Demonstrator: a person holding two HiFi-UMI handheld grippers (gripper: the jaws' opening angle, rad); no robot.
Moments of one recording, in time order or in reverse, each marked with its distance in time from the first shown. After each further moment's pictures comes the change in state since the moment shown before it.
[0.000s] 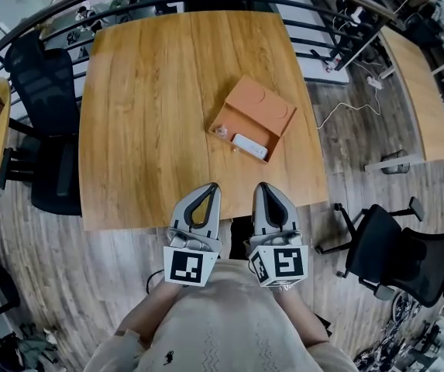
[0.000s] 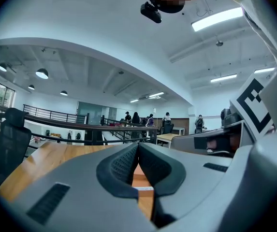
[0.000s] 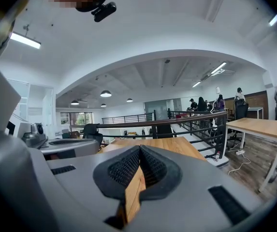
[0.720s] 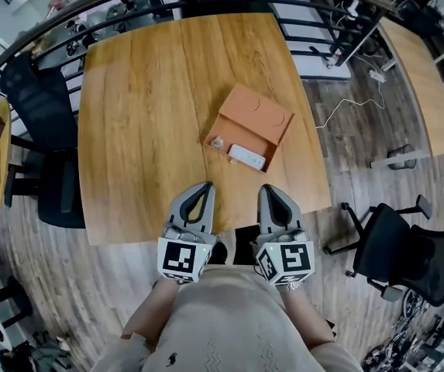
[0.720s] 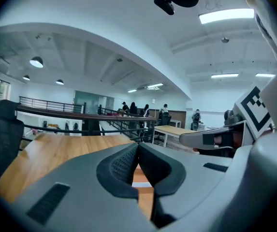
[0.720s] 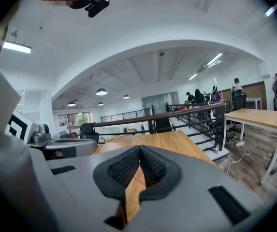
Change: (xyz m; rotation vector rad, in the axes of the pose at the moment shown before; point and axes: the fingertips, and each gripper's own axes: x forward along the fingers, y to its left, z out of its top) left arm 0.055 0.008 -0.039 0.044 0.210 -0.064; right arm 0.030 -0.058 -0.014 0.075 0.058 -0.009
